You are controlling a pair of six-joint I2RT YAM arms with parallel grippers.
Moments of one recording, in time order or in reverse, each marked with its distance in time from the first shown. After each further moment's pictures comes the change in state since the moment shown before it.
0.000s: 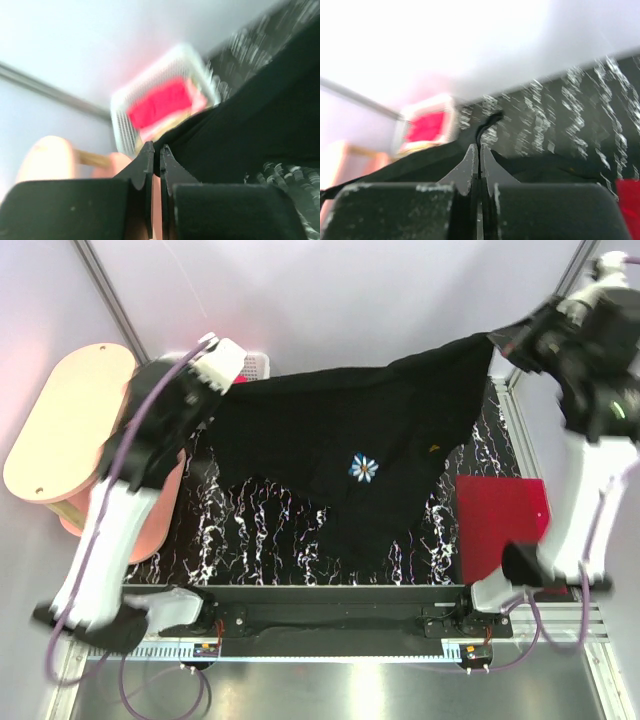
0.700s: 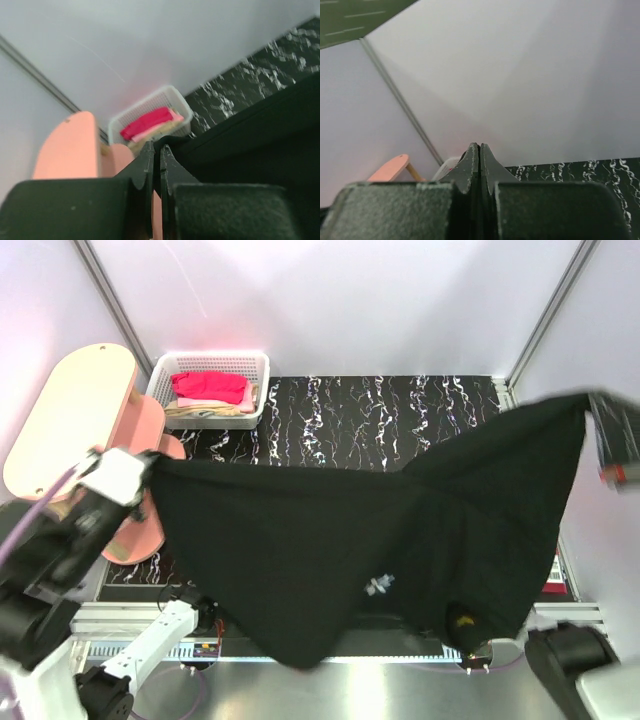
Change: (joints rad) left arm 0.037 -0.523 0.053 -0.315 0.224 -0.105; right arm 0.261 -0.557 0.043 0.031 0.210 -0.088
